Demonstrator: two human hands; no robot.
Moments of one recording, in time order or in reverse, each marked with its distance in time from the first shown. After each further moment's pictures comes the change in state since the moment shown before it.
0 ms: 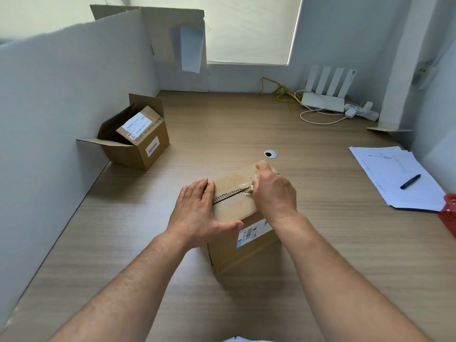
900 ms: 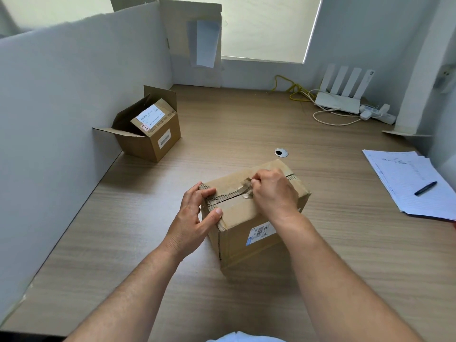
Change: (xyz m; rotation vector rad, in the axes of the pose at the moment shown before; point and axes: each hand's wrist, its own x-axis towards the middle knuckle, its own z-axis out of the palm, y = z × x) left_hand -0.033 -0.028 0.026 -0.765 0.212 -0.036; right_hand -0.007 -0.018 0.002 0.088 -0.132 0.045
